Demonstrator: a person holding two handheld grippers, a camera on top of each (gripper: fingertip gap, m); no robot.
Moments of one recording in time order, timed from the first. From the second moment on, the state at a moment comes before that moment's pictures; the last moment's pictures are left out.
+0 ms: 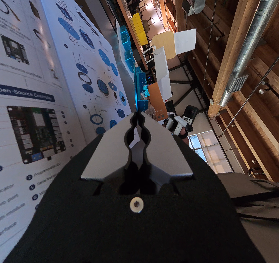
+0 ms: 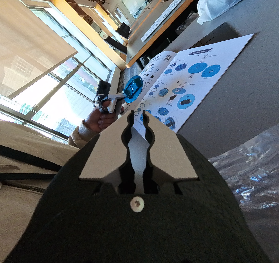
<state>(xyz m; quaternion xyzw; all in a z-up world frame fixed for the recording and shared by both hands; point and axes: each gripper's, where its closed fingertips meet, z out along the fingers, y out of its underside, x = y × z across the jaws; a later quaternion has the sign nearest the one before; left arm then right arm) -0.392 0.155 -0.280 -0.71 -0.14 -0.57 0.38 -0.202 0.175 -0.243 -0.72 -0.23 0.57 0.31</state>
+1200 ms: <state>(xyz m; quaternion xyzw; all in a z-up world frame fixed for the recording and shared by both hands) -0.380 0.151 -0.275 -0.70 -0.15 -0.60 0.36 -0.205 0.171 -0.247 -0.73 -0.23 0.57 0.29</state>
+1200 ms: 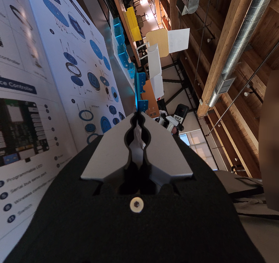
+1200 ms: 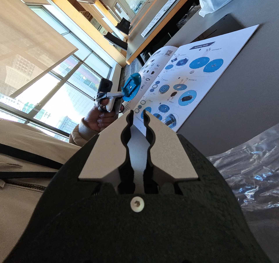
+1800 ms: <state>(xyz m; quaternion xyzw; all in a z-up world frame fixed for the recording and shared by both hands) -0.365 0.171 -0.260 -0.70 -0.21 -0.62 0.28 -0.215 0.159 -0.243 -0.72 -0.24 0.59 0.28</state>
